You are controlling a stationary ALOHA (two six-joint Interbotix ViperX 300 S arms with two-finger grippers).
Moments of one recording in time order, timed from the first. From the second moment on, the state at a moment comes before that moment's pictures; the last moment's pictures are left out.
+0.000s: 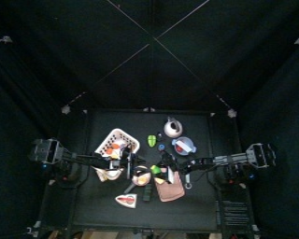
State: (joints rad) left arm -0.06 0.00 0.80 -0.08 -0.81 -0.48; right arm 0.00 -0.25 0.74 -1.19 -0.06 1.54
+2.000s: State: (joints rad) left arm -0.07 0.05 0.76 -0.18 -0.84 -0.47; right arm -0.03 -0.29 0.75 -1.03 -0.06 1.54
